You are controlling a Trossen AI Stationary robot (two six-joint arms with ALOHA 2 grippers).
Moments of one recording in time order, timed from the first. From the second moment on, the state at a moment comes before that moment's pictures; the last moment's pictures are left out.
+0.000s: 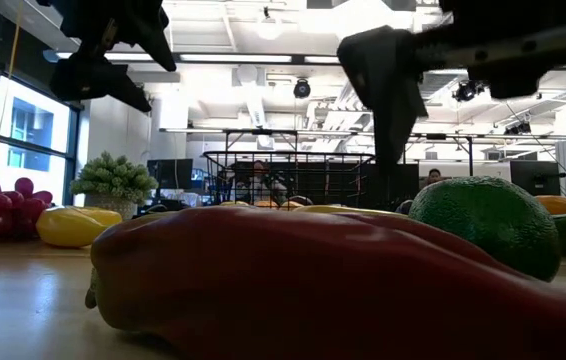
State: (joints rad) left arm -0.16 1.15 0.81 -0.51 -0.23 -1.18; right arm 0.51 1.83 1.13 -0.24 -0.12 -0.32
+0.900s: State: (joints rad) left arm -0.16 1.15 0.81 -0.51 -0.21 -1.19; right arm 0.50 1.90 1.13 -0.22 -0.10 -0.26
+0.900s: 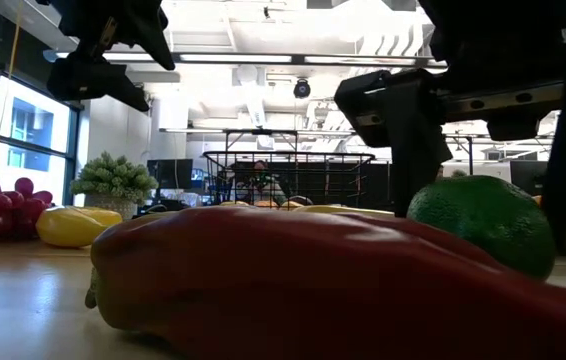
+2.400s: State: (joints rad) left arm 0.01 1.15 0.81 -0.48 -0.48 -0.75; right arm 0.07 1.68 1.13 -0.26 0.08 0.43
